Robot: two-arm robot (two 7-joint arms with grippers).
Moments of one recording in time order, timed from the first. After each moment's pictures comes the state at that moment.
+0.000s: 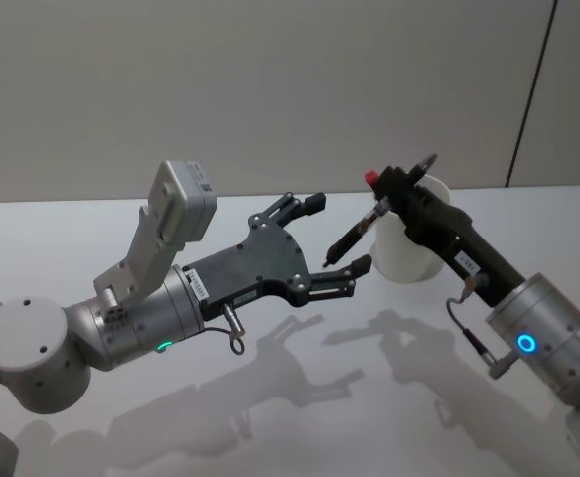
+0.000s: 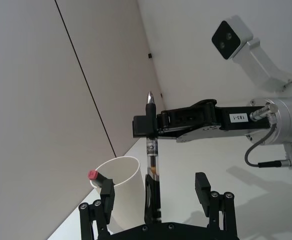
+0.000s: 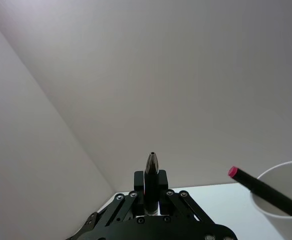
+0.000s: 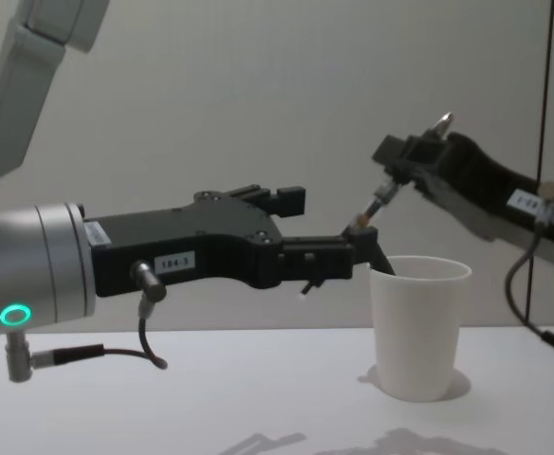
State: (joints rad) left arm -0.30 0.47 0.41 -1.59 -0.39 -0.05 -0.67; right arm 0.10 0.20 -0.28 -1.67 0.88 0.09 0.39
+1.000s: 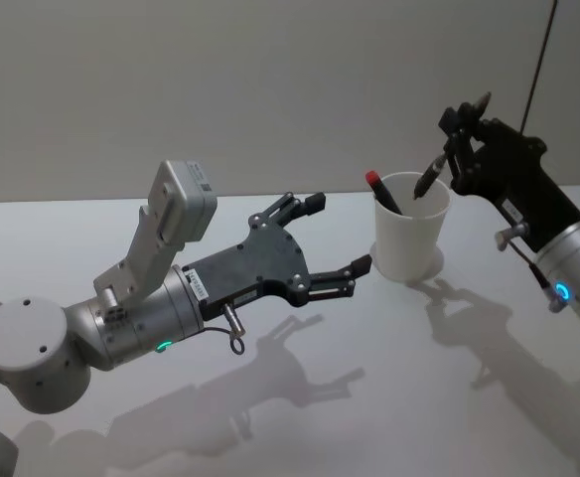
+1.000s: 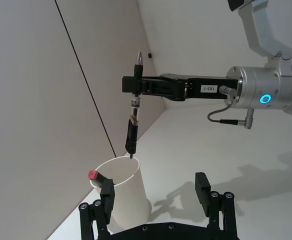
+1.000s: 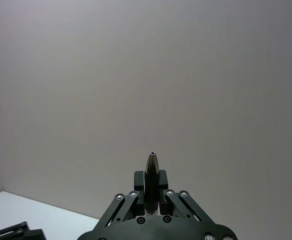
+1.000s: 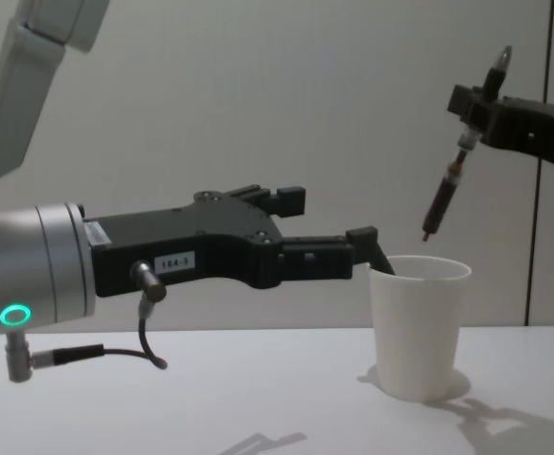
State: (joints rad) left arm -0.30 0.47 0.41 -1.59 -0.39 -0.05 -0.67; right arm 0.18 0.26 -0.24 -1.67 0.43 -0.07 0.26
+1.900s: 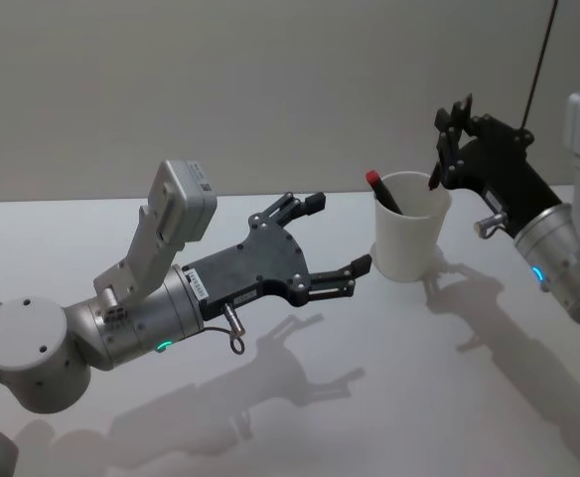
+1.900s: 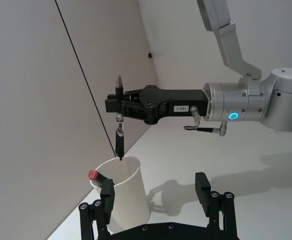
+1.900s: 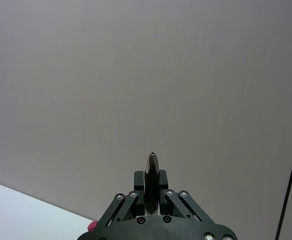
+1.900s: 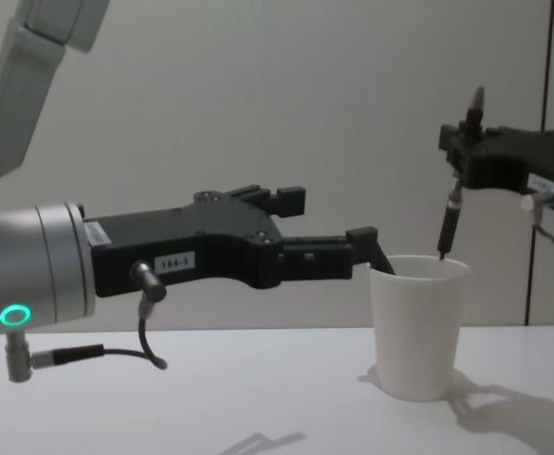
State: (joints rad) left arm -0.30 0.47 0.41 -1.59 -0.39 -0.05 -0.67; right arm 0.28 0.21 -0.26 -1.51 0.19 -0.11 0.20
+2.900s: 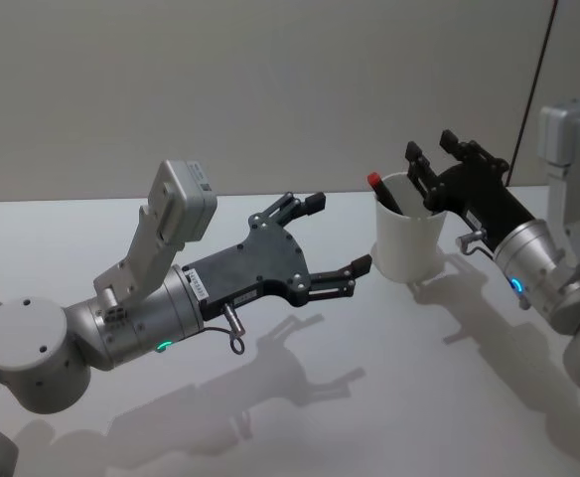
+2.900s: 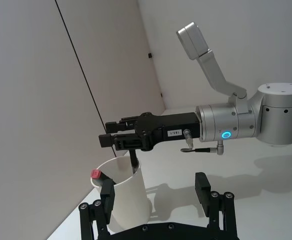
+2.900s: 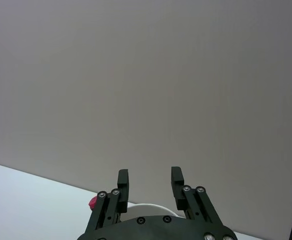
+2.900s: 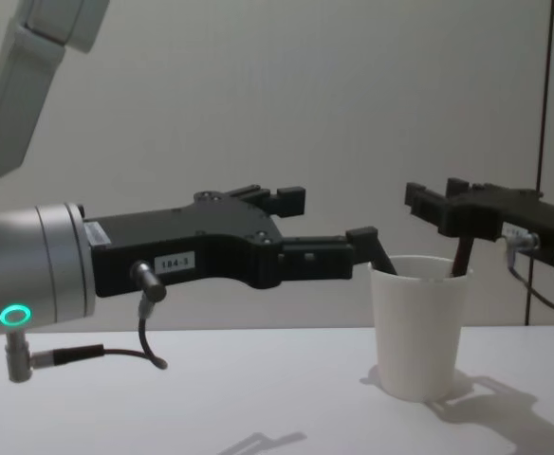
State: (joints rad) left arm -0.30 0.47 0.41 -1.59 -0.39 -0.05 -0.67; right arm 0.31 0.17 -0.27 -1.41 0.25 -0.04 0.21
